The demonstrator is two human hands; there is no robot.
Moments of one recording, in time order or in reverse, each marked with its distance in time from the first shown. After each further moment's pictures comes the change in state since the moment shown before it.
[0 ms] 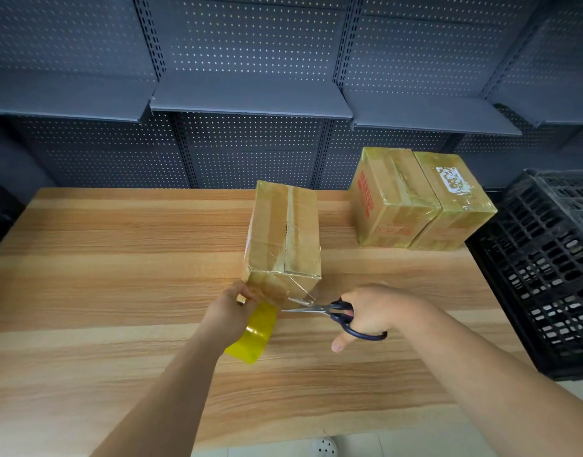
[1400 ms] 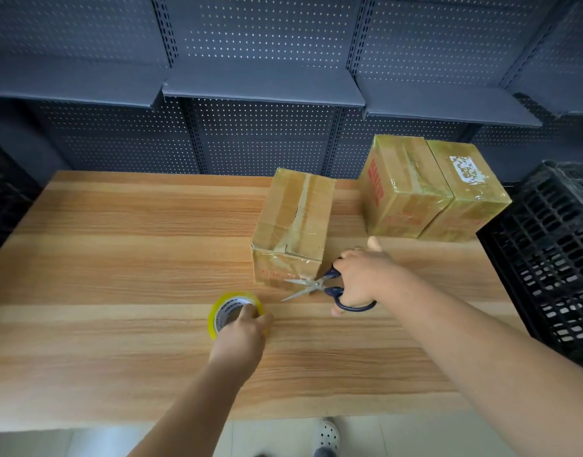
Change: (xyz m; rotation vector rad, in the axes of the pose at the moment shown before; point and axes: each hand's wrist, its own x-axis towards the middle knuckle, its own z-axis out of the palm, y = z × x) left_hand -0.027 -0.058 0.043 0.729 -0.060 0.257; right_hand 0.019 -0.021 -0.014 -0.355 0.105 0.024
